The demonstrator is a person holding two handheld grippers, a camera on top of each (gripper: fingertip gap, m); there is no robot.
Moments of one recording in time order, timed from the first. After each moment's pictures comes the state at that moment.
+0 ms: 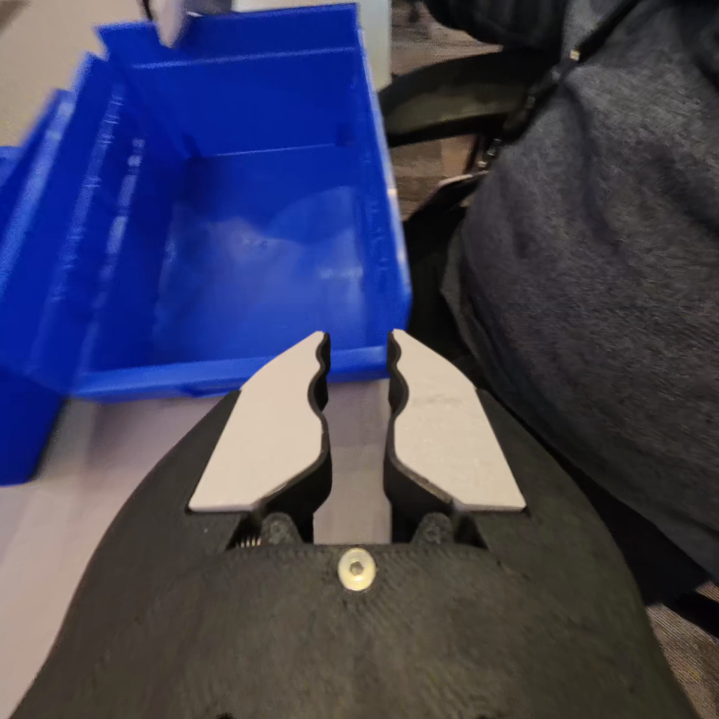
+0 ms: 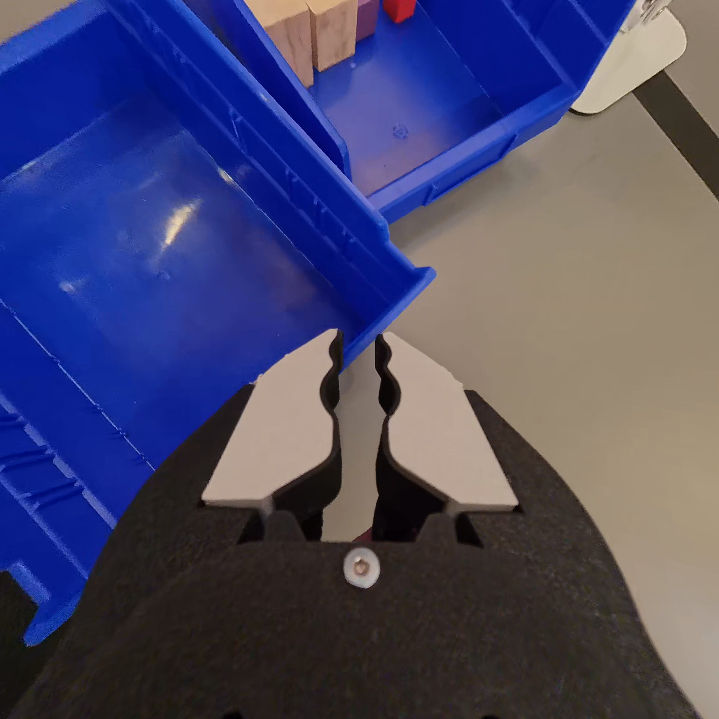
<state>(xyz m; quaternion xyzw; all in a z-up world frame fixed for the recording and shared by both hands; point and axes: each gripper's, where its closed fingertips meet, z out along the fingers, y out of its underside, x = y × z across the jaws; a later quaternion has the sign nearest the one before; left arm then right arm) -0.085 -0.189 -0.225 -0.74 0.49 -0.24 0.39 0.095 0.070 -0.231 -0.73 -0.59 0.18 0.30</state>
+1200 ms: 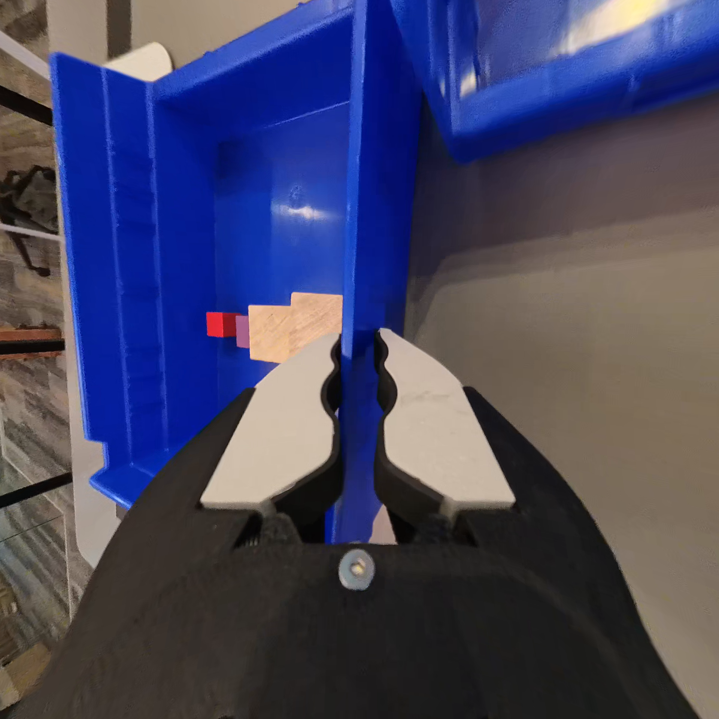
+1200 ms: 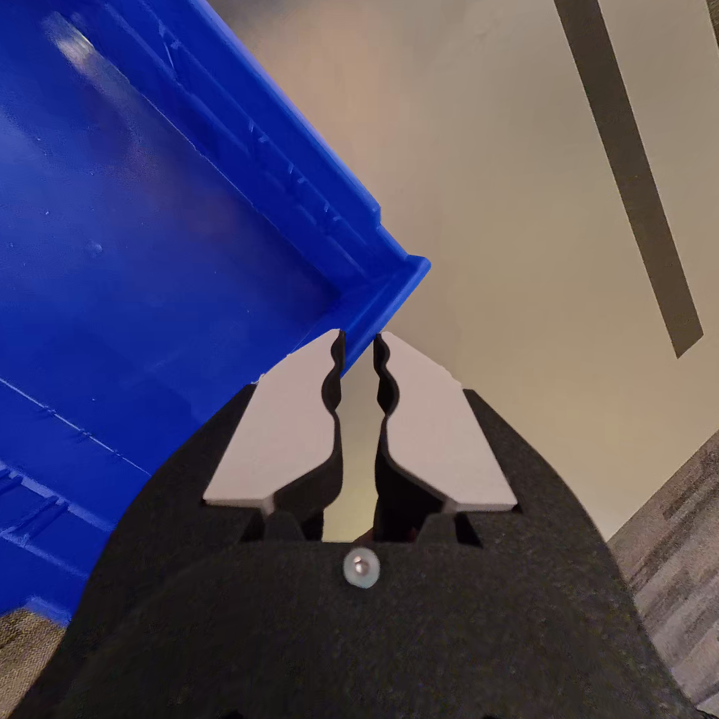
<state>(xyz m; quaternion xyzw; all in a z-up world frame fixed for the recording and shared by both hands) -0.172 0.011 -0.256 -0.80 0.51 0.09 0.30 0.178 0.162 -0.231 -0.72 -0.64 0.05 0.27</state>
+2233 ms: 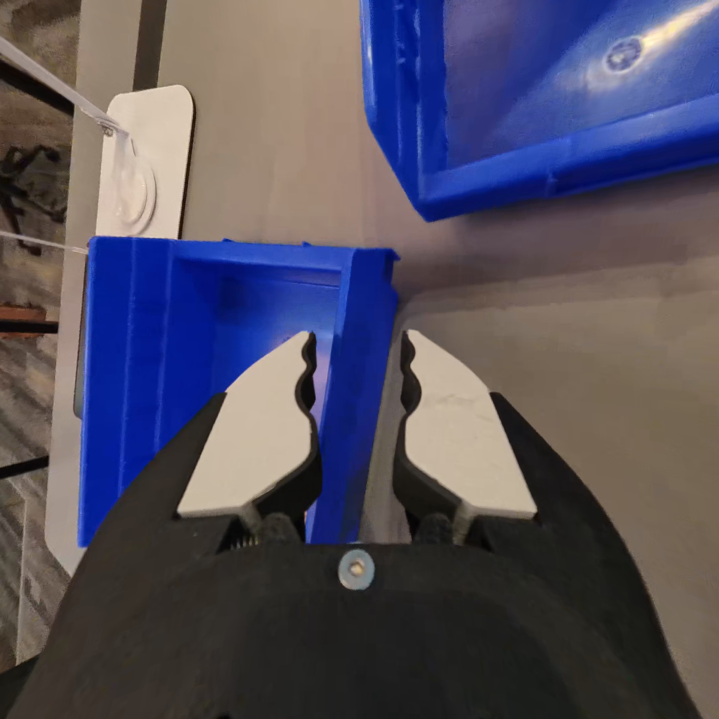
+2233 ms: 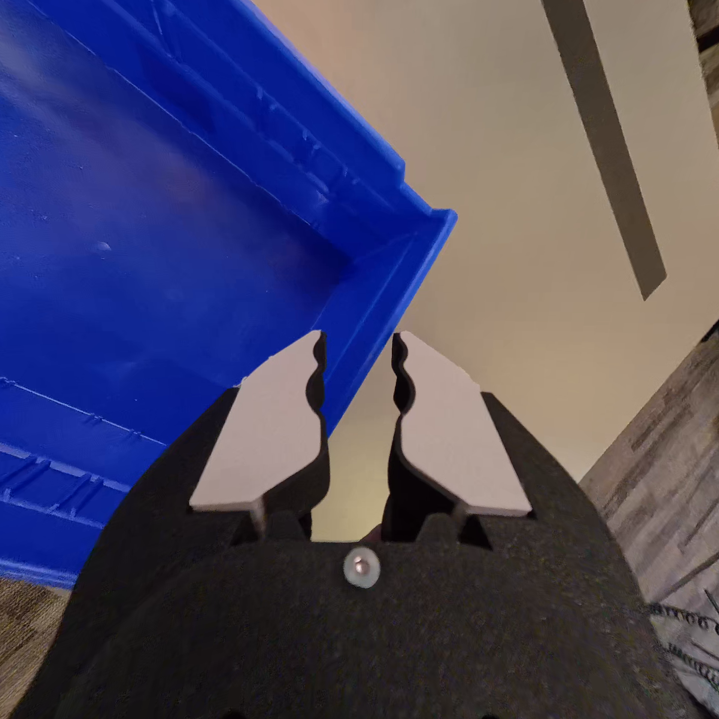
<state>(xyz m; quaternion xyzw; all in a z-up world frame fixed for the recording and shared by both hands) -0.134 0.008 -0.240 -0.82 0.47 0.08 0.32 0.195 0.163 -0.229 -0.75 -0.60 0.00 0.27</state>
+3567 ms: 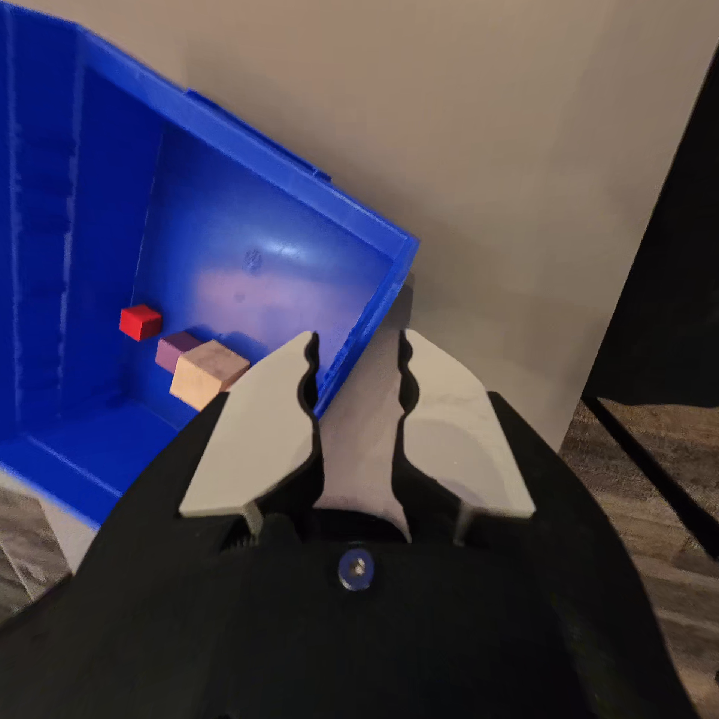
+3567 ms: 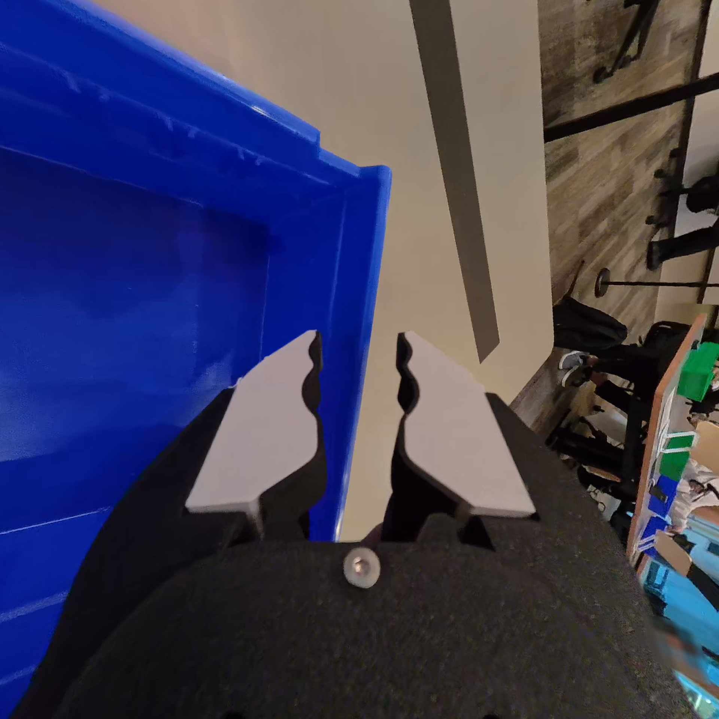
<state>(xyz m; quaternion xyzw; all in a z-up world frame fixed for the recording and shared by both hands) -0.260 -0.129 -0.244 -0.83 0.54 0.05 0.15 0.171 0.286 -0.226 -0.66 -0.67 -0.13 0.31</state>
